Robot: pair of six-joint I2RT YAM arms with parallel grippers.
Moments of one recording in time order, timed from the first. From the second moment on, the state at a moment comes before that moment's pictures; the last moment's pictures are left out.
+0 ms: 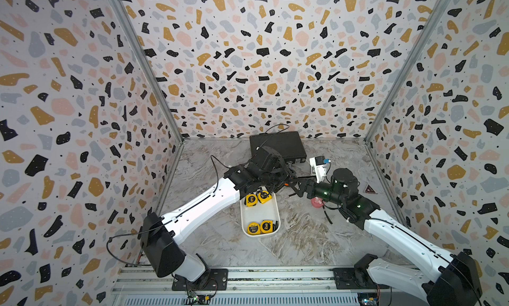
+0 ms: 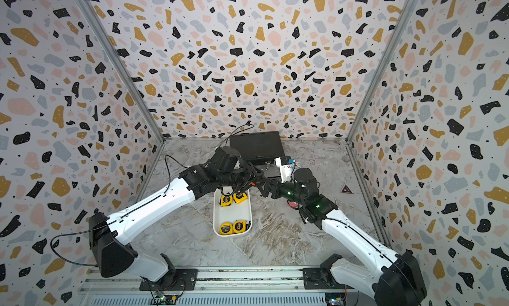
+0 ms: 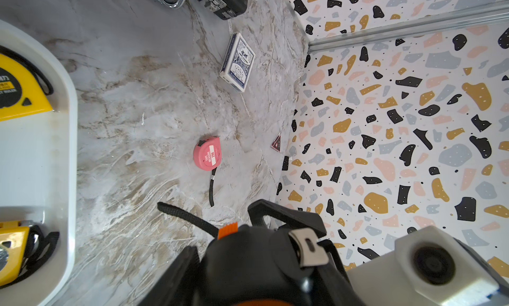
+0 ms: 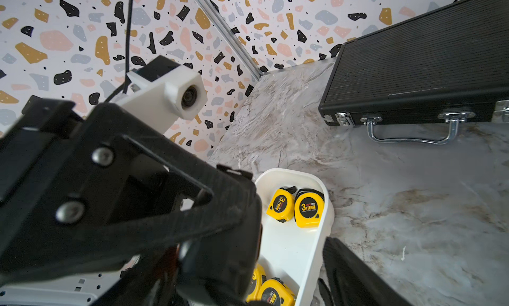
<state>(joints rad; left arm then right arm) -0.80 1.50 1.42 -0.57 0.19 -1.30 0.60 1.08 0.77 0.05 -0.40 0.58</state>
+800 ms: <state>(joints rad) -0.80 1.46 1.37 -0.62 0.13 -1.23 0.59 1.17 0.77 0.08 -0.41 0.65</state>
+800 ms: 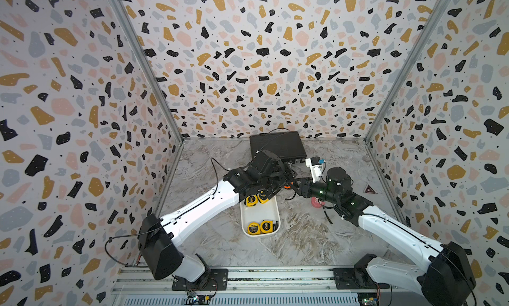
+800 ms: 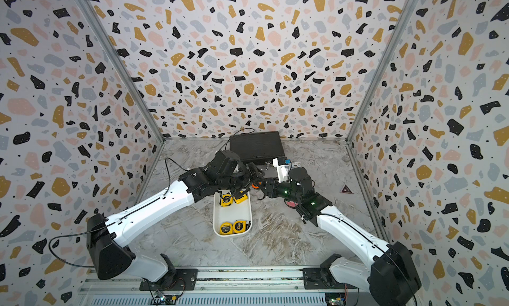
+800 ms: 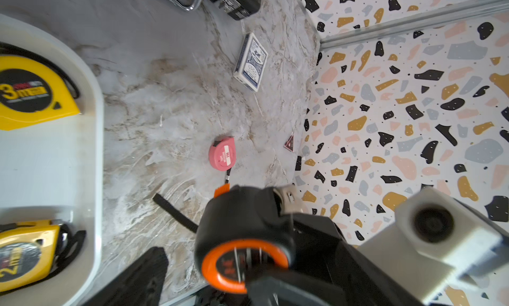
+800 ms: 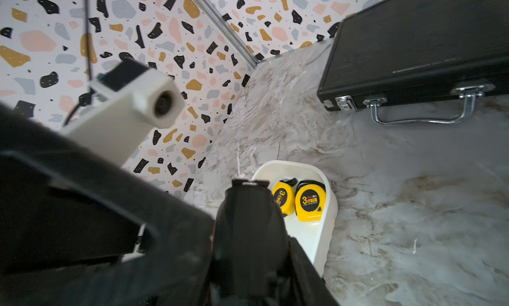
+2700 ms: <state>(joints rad) -0.74 1.53 1.27 -0.94 -0.10 -0.86 0.41 1.40 0.78 -0.39 -0.43 0.69</state>
